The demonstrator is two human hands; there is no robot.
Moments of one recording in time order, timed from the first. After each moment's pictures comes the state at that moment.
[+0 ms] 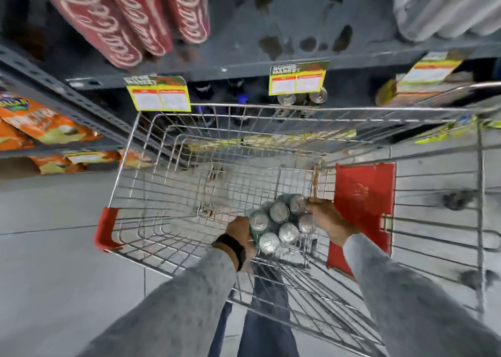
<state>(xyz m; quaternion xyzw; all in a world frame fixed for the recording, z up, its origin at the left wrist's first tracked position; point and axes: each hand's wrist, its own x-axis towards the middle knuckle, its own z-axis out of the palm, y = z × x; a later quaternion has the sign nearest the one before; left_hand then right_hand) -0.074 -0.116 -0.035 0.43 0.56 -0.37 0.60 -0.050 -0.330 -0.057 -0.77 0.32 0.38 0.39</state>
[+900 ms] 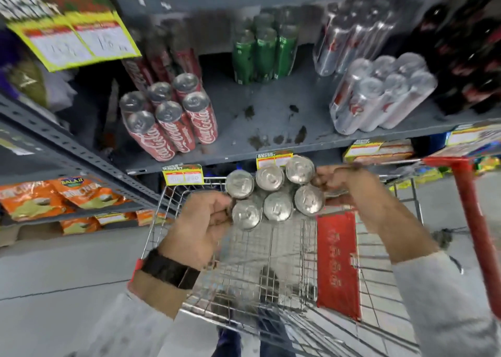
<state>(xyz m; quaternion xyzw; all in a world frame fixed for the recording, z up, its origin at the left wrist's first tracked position) 0.017 -0.075 0.277 0.56 0.36 -0.23 0.71 0.035 -0.331 0.296 -0.71 0.27 0.18 0.63</state>
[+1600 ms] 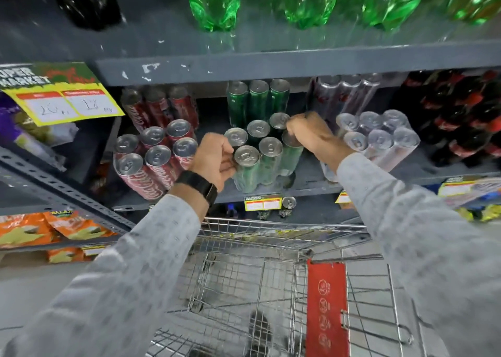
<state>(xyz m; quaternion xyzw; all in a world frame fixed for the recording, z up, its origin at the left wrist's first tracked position) 0.181 -0.136 0.306 0.56 0.32 -0.14 0.75 0.245 -0.332 0.307 -0.87 0.18 0.10 0.44</state>
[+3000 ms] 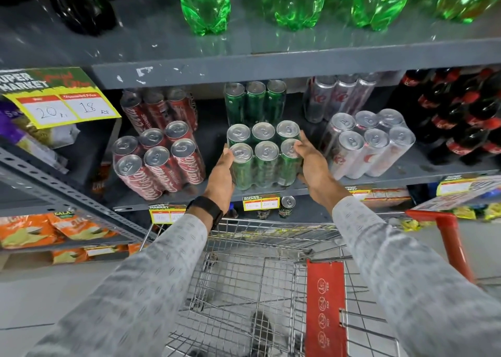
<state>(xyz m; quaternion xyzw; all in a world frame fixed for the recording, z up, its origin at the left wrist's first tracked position) 0.170 -0.151 0.243 0.57 0.21 -0.12 0.79 0.194 -0.346 0.236 -0.66 0.18 0.09 0.72</state>
